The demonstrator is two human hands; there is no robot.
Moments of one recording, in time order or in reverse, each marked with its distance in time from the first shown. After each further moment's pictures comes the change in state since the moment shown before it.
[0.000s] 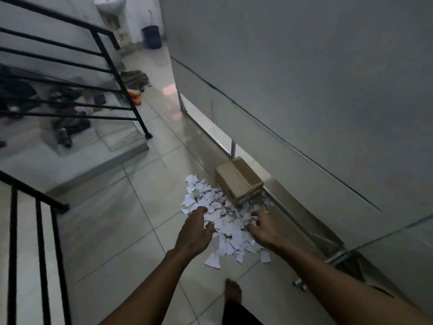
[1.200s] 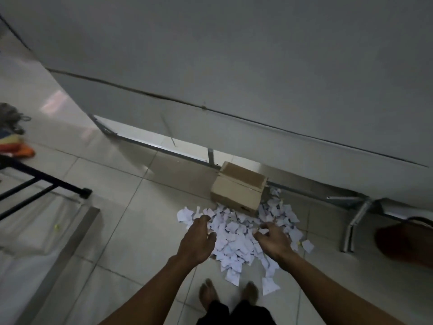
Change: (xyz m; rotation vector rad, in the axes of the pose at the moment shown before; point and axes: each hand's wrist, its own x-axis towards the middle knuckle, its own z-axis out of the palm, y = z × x) left_hand 0.436 -0.160 -0.148 0.201 -0.611 0.353; right_hand 0.295 -0.217 0.116 0.440 0.355 0.659
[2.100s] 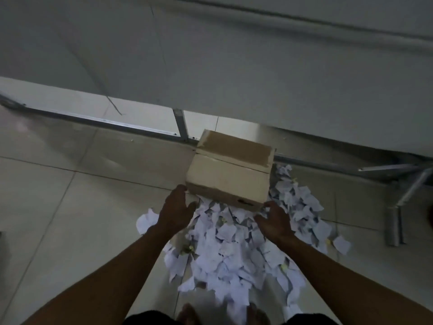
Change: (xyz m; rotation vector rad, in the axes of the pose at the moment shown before) left_hand 0.325 -0.220 0.194 0.012 -0.036 -0.061; right_hand 0.352 0.139 0.151 0.013 0.152 0.109
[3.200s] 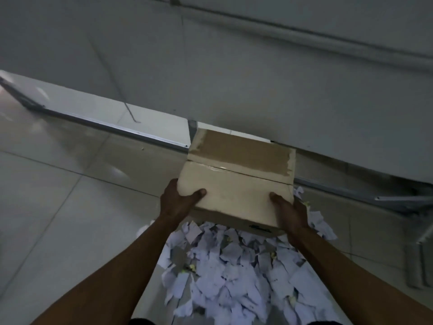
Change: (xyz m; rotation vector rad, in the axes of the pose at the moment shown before) left_hand 0.041 -0.008 -0.009 -0.519 0.290 -0.141; right_hand 0.074 -0.015 0.001 0.757 0.170 0.003
